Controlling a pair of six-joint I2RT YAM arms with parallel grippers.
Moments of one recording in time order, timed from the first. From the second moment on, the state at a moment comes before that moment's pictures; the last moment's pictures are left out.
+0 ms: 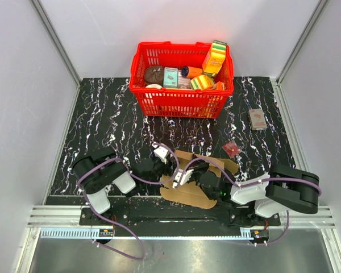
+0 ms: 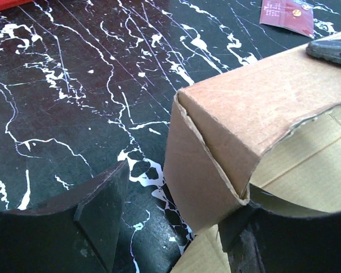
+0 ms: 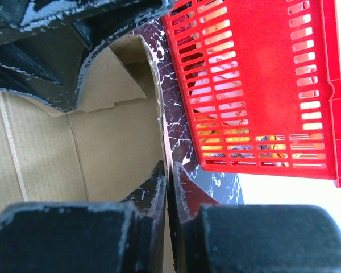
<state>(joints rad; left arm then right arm) -0.90 1.75 0.25 1.28 -0.11 -0.16 1.22 1.42 0.25 0.95 0.64 -0.96</state>
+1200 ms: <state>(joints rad) -0.95 1.75 0.29 1.28 -0.24 -0.15 1.23 1.28 0.21 0.83 0.54 -0.76</state>
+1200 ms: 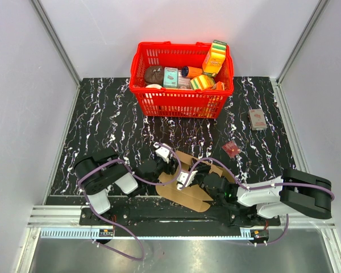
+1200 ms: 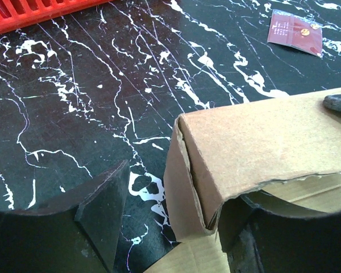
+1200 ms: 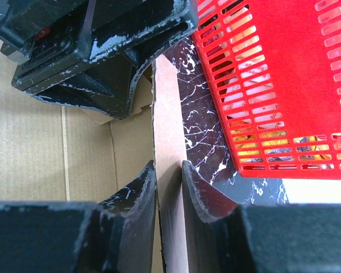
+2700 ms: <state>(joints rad) -1.00 1.78 0.30 1.29 -0.35 -0.05 1.23 1.30 0.22 0.82 0.53 -0.72</state>
